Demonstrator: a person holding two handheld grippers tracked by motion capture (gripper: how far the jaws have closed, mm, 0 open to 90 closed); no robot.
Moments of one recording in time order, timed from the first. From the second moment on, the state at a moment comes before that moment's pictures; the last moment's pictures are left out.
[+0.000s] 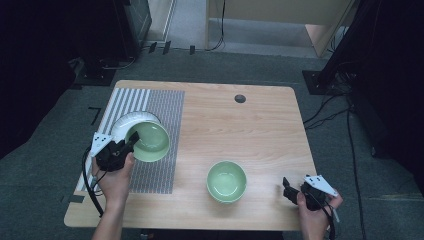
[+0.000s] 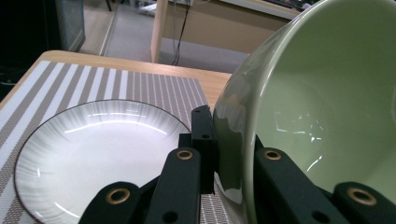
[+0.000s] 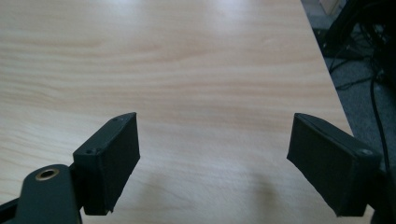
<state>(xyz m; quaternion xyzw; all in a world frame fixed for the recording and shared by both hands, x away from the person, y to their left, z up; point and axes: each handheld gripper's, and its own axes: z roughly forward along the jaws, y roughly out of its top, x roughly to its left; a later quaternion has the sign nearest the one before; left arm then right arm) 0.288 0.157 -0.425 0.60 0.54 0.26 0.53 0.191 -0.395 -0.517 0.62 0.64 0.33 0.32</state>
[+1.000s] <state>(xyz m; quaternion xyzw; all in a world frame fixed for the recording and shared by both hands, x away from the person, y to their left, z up) 0.300 0.185 -0.437 0.58 0.58 0.24 0.52 0.192 -0.409 -0.526 0.64 0.66 0.30 0.27</state>
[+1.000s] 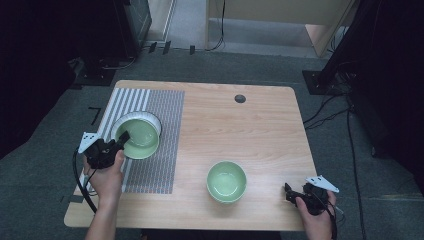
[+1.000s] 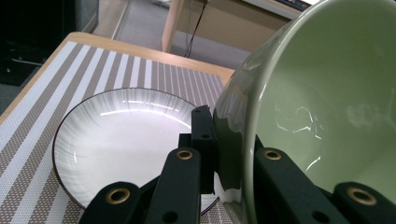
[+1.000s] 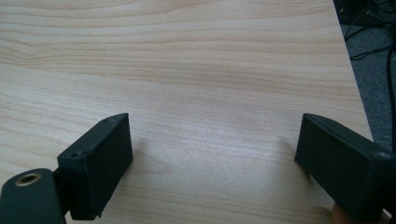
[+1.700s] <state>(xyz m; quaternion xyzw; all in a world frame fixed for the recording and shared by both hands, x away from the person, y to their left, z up) 0.324 0.210 -0.445 0.57 0.61 0.24 0.50 0.194 -0.408 -0.526 0.64 0.67 0.29 0.26</state>
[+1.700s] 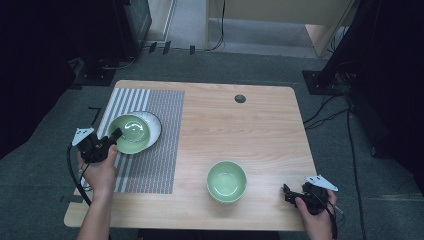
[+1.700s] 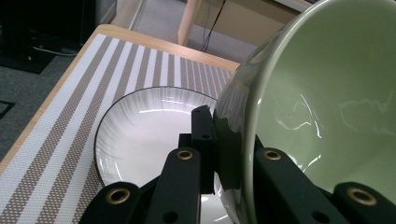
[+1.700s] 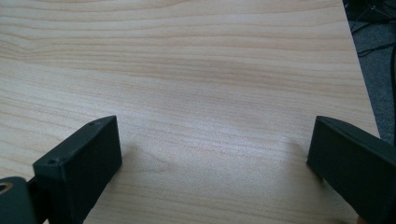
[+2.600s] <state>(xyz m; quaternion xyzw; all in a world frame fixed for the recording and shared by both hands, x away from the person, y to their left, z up) 0.371 0.222 -0.473 0.59 0.67 0.19 0.41 0.194 -0.409 -0.526 0.64 0.67 0.29 0.26</state>
